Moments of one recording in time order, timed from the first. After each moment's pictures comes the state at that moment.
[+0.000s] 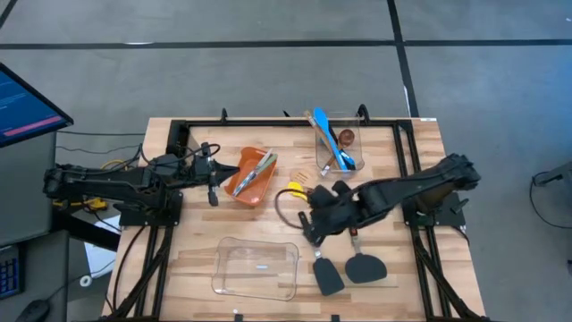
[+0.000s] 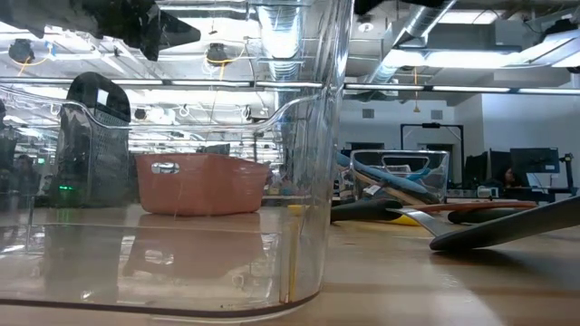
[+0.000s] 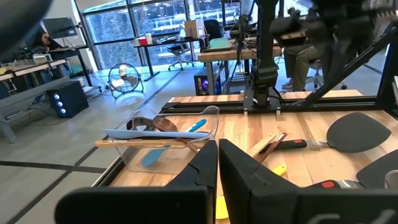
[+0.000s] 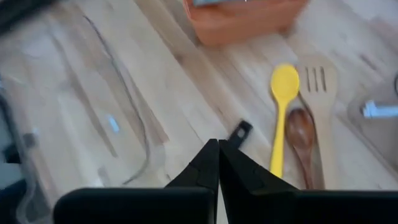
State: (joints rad) left arm 0.04 0.63 0.40 0.18 -0.22 0.12; right arm 0.37 1.68 1.65 -1.06 0.42 0.90
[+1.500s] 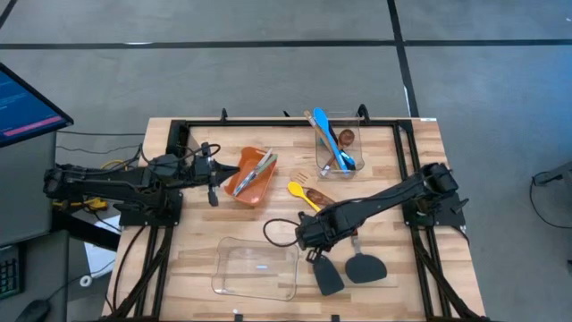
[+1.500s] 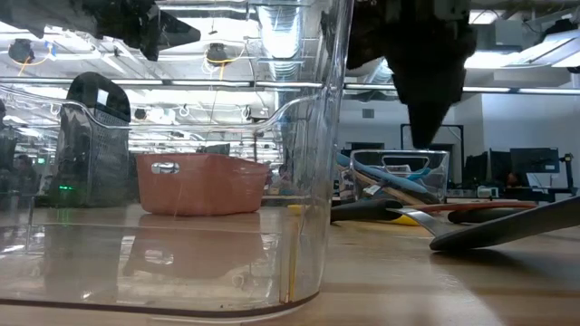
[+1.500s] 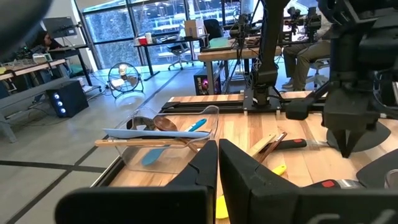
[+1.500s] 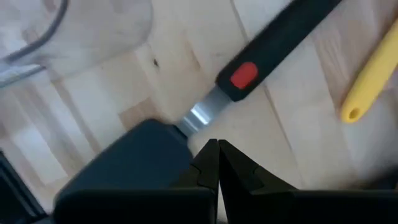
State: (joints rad) left arm 0.04 0.63 0.40 0.18 -0.22 0.12; right arm 0.35 1.90 1.45 -0.96 -0.01 0.78
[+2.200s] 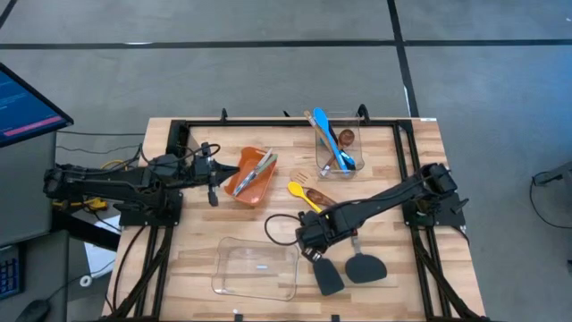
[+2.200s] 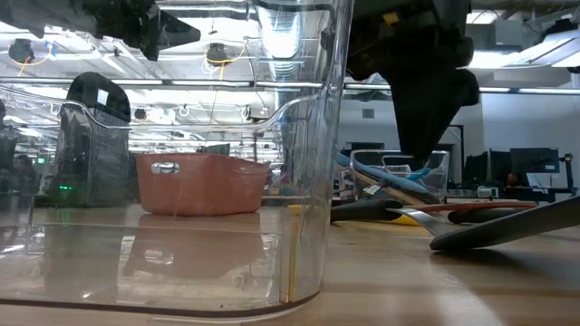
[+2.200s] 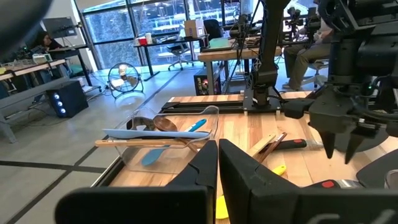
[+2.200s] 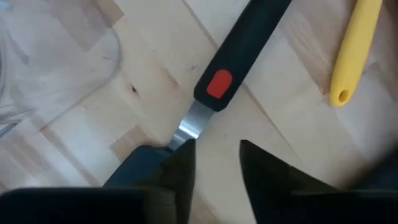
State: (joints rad) left arm 0.04 0.63 0.40 0.18 -0.22 0.12; right arm 0.35 1.90 1.43 -0.95 0.05 1.00
